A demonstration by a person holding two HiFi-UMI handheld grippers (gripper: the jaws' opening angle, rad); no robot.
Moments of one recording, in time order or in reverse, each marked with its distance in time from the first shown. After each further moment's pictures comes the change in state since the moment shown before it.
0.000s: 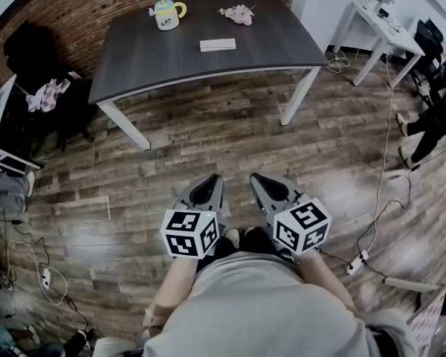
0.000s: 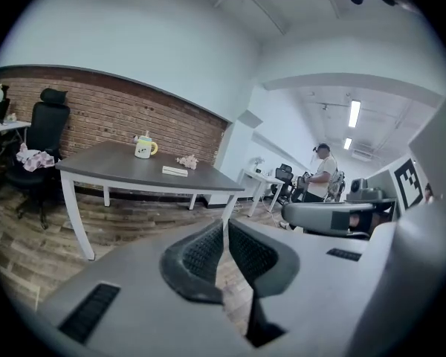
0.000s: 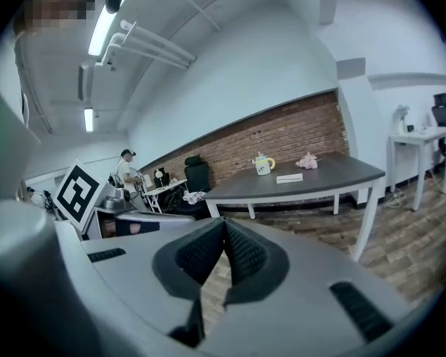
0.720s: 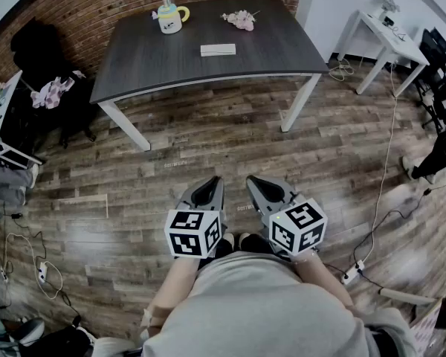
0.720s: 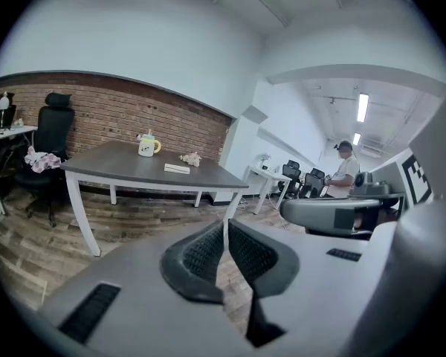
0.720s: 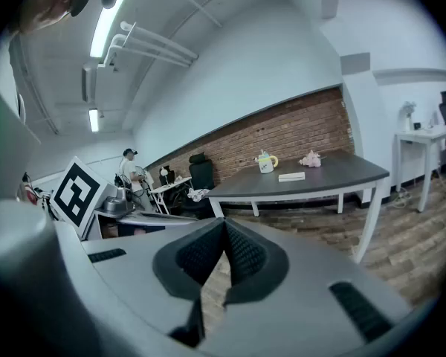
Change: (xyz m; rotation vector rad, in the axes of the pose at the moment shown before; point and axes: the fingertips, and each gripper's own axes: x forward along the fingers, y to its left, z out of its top) left arm 0.014 -0.023 -0.004 0.004 0.031 0.062; right arm -0.010 -0.012 0.004 -0.010 0.028 0.039
